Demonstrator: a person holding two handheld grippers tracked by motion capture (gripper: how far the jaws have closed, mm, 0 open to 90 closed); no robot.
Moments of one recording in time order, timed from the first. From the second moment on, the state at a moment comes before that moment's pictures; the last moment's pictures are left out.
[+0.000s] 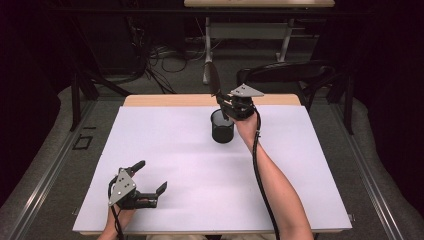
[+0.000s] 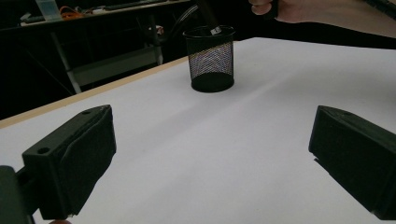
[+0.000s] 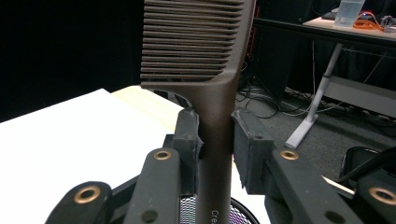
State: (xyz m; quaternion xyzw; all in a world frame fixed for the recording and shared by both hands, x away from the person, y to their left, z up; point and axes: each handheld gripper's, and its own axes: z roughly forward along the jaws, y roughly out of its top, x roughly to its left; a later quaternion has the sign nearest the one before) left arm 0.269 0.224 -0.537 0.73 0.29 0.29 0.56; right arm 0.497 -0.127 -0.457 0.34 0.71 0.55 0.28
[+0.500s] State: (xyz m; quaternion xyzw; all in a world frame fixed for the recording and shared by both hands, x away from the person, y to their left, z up) left arm 0.269 0.224 -0.537 0.72 0.29 0.29 0.56; right arm 0.498 -0.125 -0.464 0.34 0.72 0.54 0.28
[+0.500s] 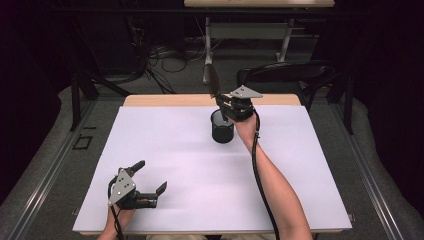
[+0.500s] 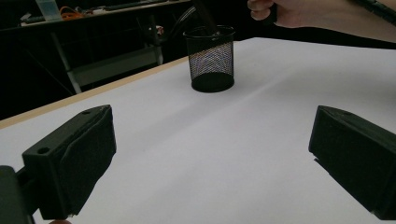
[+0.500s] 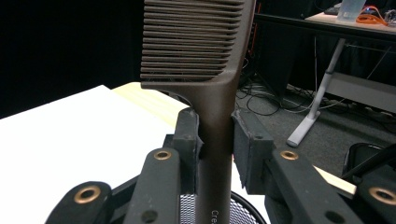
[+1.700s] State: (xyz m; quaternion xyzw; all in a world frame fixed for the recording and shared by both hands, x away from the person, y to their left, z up) left arm 0.268 0.224 -0.536 0.72 0.29 0.29 0.56; right arm 0.498 -0.127 -0.480 0.34 0.73 0.53 0.27
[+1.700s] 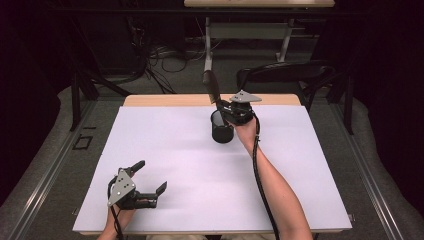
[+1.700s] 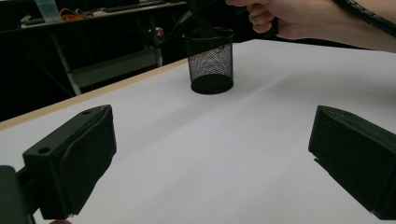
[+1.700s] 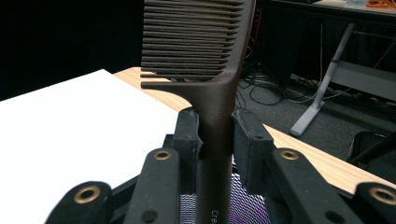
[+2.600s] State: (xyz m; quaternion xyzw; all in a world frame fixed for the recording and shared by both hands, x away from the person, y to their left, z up) left arm 0.268 0.224 -0.536 0.72 0.29 0.29 0.56; right arm 0.497 -0.126 -0.488 0.34 0.74 0.52 0.26
